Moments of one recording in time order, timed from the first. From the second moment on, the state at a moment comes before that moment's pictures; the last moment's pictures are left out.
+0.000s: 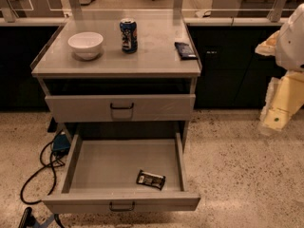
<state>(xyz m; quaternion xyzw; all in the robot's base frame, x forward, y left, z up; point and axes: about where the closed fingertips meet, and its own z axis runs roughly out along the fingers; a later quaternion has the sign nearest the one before) 0.438 -0.216 0.977 -0.60 0.78 -0.04 0.16</state>
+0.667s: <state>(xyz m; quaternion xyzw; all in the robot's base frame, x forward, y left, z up) 0.434 -0.216 0.959 -0.62 0.77 -0.02 0.18</state>
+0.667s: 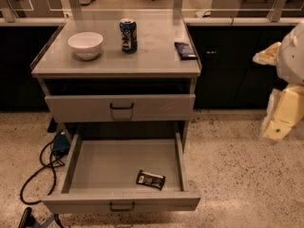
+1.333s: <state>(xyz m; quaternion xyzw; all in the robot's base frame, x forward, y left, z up) 0.408 -0.224 0.772 -0.59 0.75 0.16 0.26</state>
